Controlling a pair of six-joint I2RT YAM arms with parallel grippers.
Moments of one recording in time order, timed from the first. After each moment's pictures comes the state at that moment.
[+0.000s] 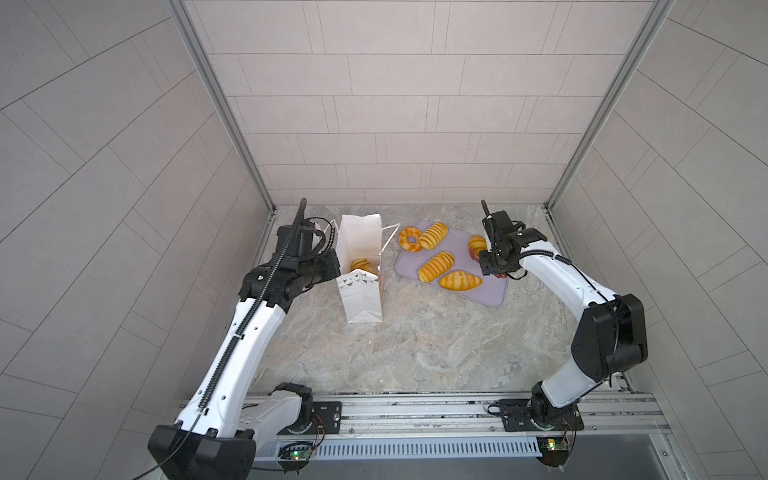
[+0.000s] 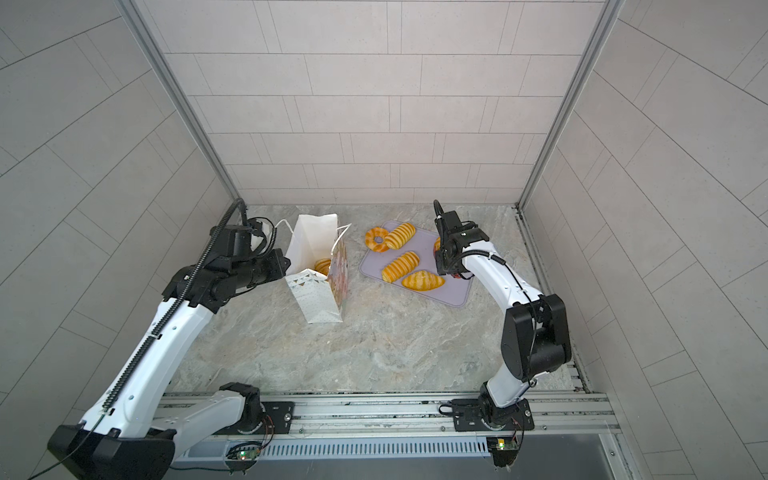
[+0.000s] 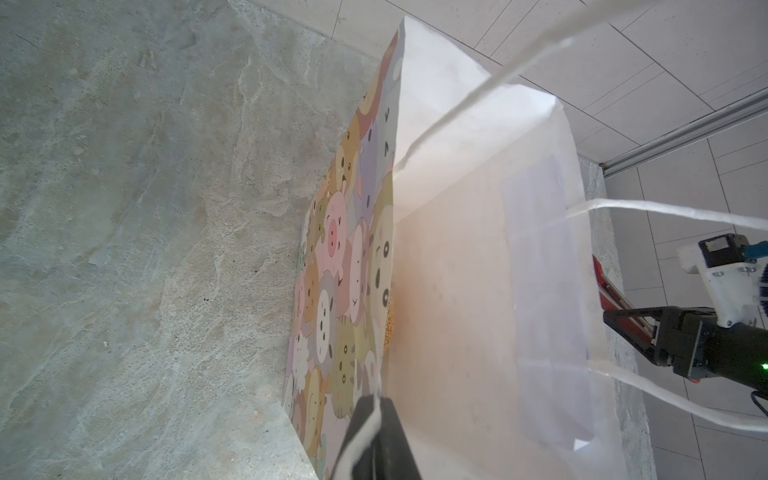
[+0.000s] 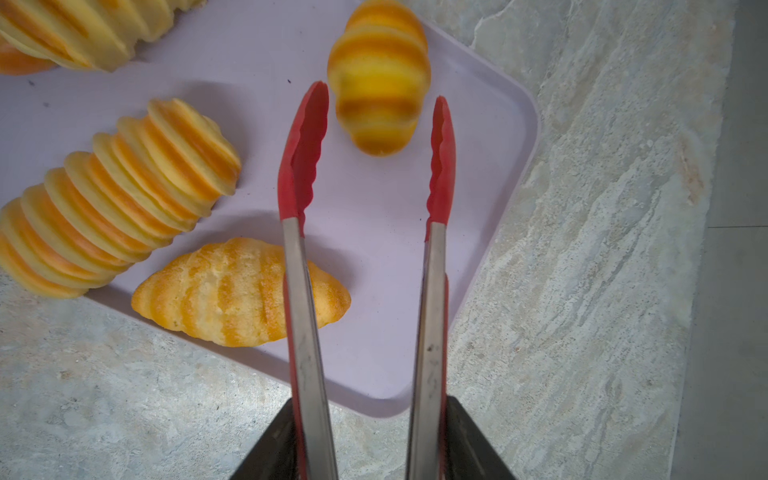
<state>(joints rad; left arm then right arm) -0.20 1.09 1.19 -0.86 0.16 -0.46 0.23 1.62 1.35 -0.92 0.19 0.18</state>
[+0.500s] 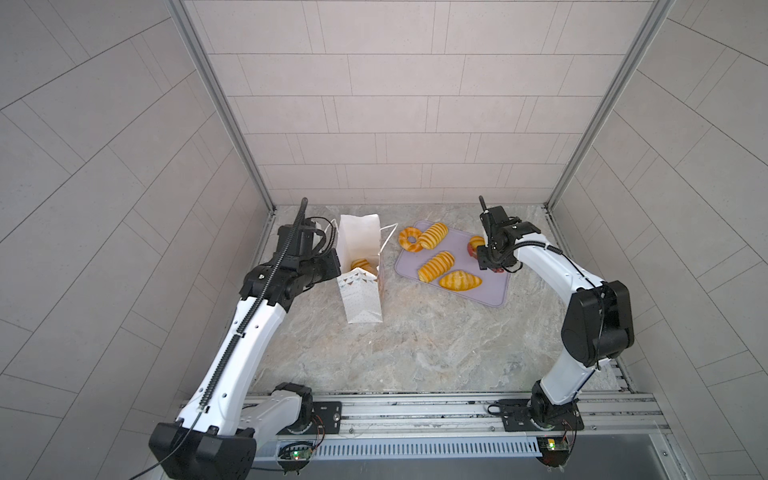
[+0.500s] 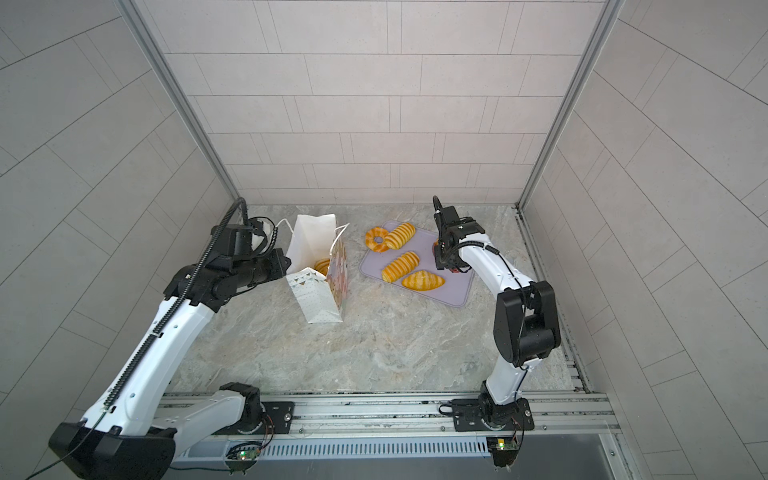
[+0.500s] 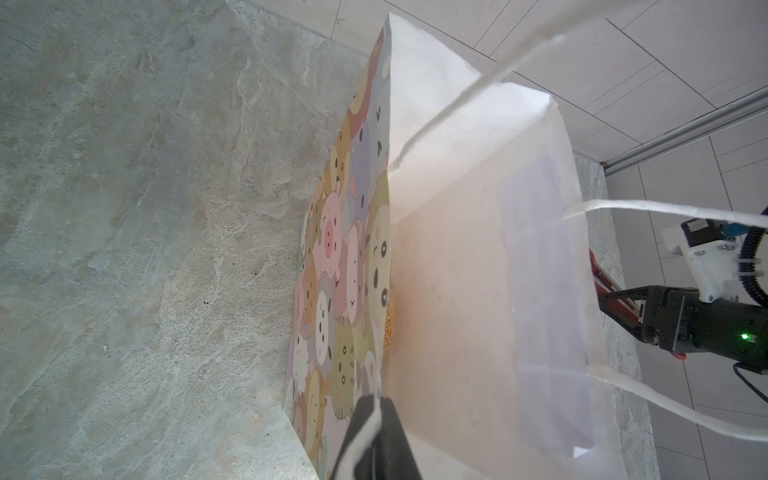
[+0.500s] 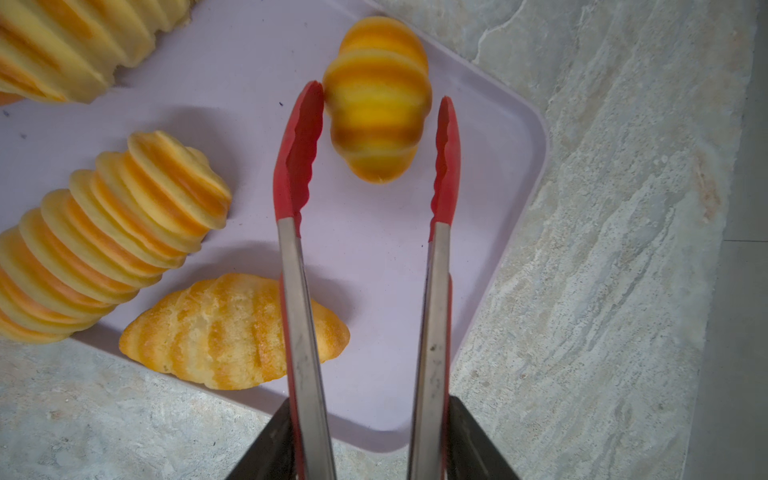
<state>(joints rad) -0.20 1.09 1.19 -0.86 0.16 -0.45 0.21 1.73 1.44 -0.91 0.18 0.18</state>
